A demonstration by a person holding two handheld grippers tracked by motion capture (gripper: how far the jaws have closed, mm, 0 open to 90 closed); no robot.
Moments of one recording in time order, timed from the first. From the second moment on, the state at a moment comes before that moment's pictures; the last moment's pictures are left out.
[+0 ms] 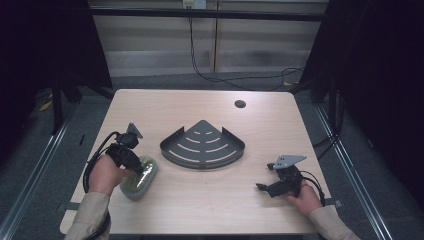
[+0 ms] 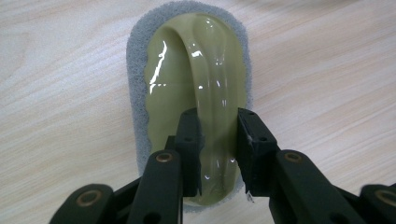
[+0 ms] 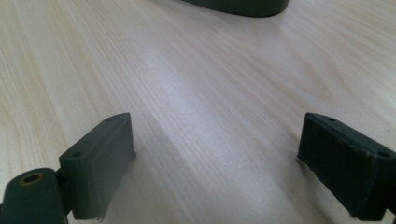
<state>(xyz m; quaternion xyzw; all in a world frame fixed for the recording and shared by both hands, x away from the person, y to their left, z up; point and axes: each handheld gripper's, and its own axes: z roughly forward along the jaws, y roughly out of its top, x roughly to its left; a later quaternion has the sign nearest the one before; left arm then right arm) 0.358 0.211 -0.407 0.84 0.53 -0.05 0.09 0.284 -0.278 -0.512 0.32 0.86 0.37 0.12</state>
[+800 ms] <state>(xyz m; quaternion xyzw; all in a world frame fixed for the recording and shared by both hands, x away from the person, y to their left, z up) 0.378 0.201 -0.377 0.84 0.52 -0.06 0.10 0.284 -0.278 -0.512 0.32 0.86 0.37 0.12</state>
